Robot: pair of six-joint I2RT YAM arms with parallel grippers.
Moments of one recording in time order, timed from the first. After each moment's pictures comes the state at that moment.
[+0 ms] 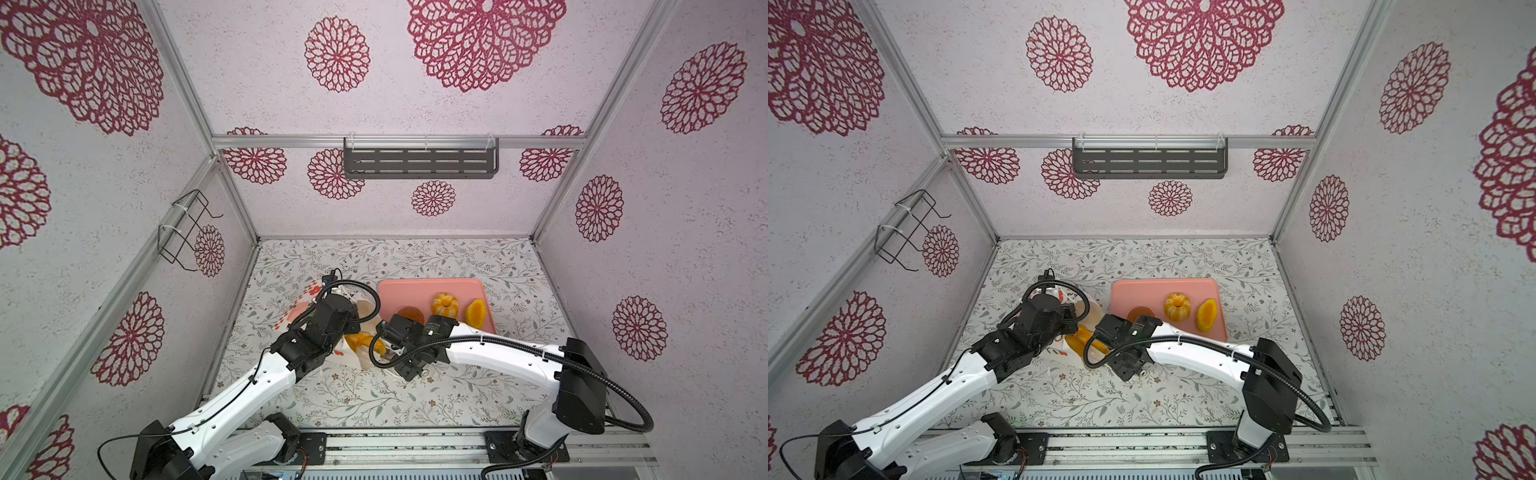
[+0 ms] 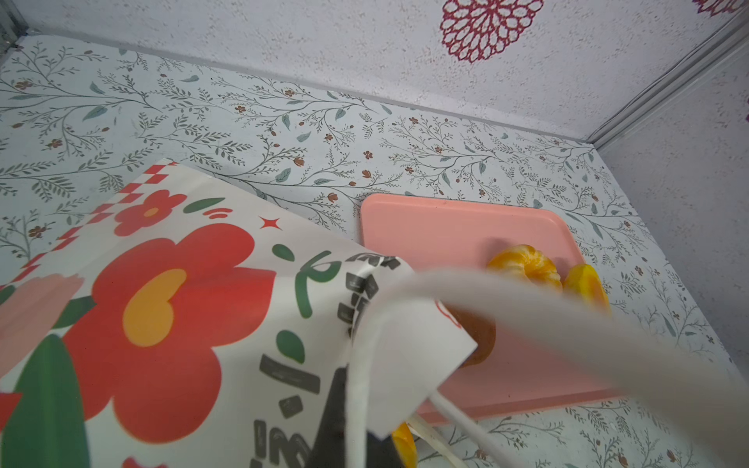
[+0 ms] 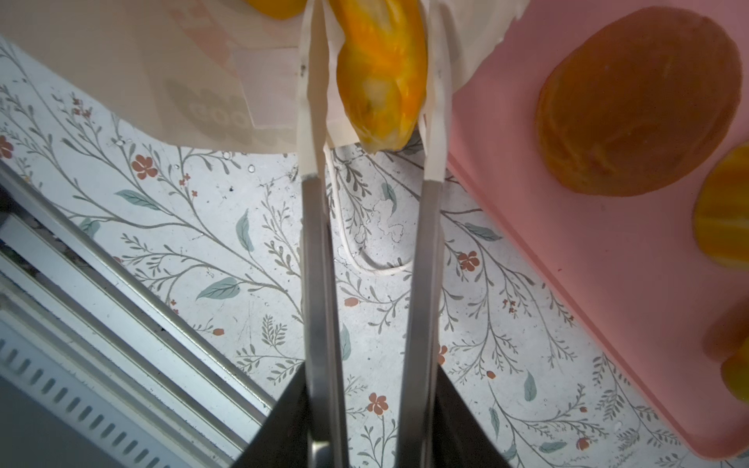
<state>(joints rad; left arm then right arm) -0.67 1.05 0.82 -0.38 -0.37 -0.57 1.12 1.64 1.31 -0.97 0.08 0.27</state>
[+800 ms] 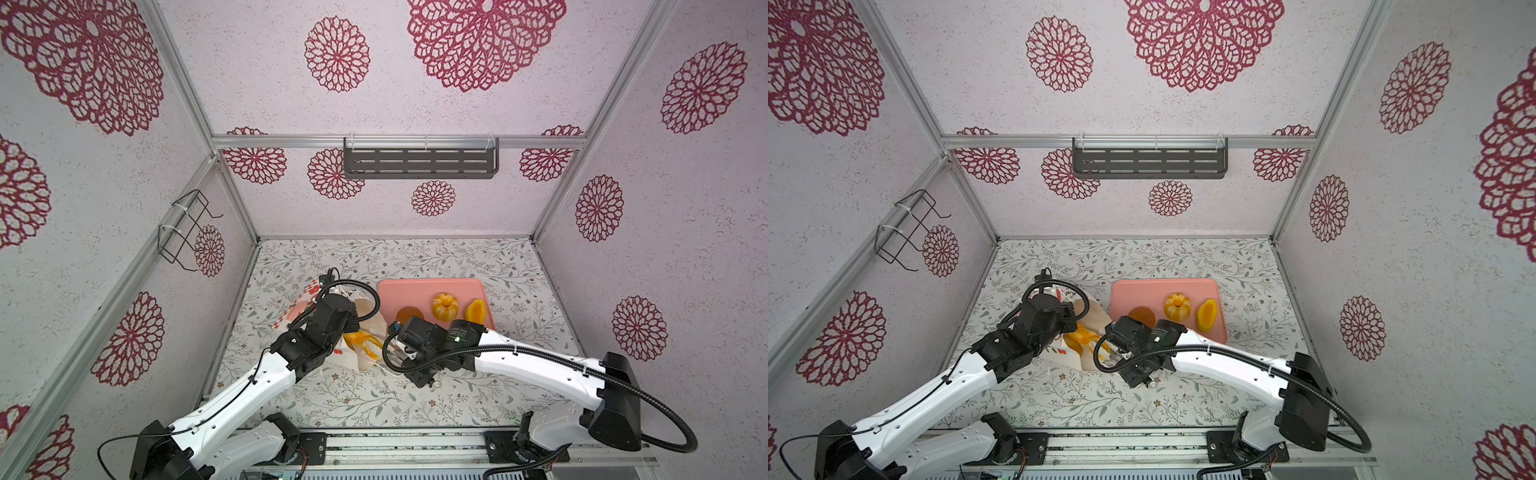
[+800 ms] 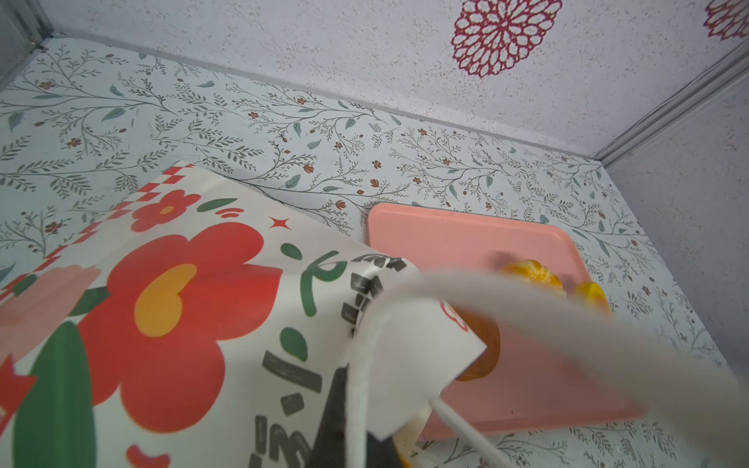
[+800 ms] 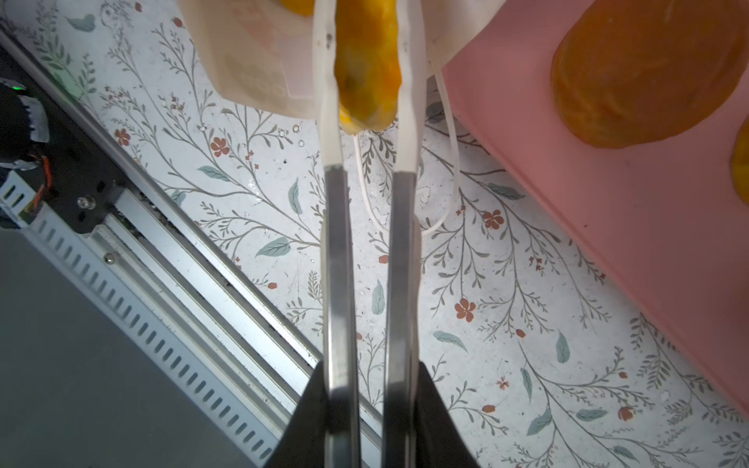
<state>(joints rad) -0.67 1.05 0.82 -0.38 -0.41 -0.61 1.14 1.42 1.21 -0.97 -0.02 0.36</state>
